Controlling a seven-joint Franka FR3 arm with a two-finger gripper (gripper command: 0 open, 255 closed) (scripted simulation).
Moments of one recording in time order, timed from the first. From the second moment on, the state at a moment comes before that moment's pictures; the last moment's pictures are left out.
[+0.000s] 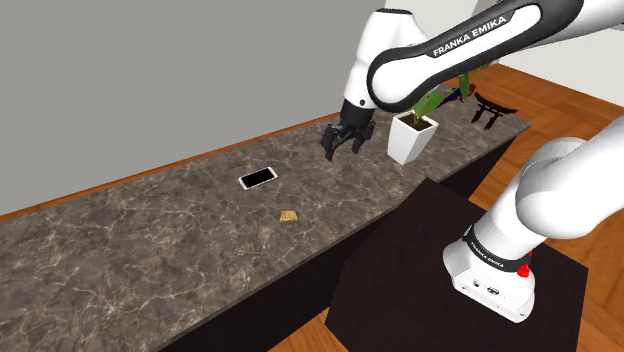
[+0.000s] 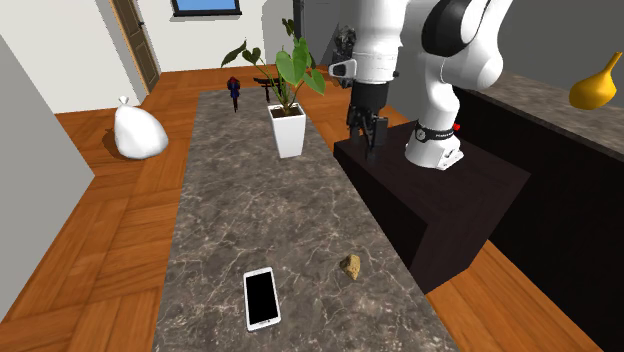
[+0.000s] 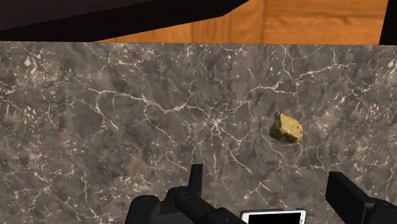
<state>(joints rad) 0.04 -0.35 0.21 -2.65 0.24 2.40 0.30</state>
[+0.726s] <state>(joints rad) 0.07 0.13 0.27 -2.53 0.31 2.77 0.42</state>
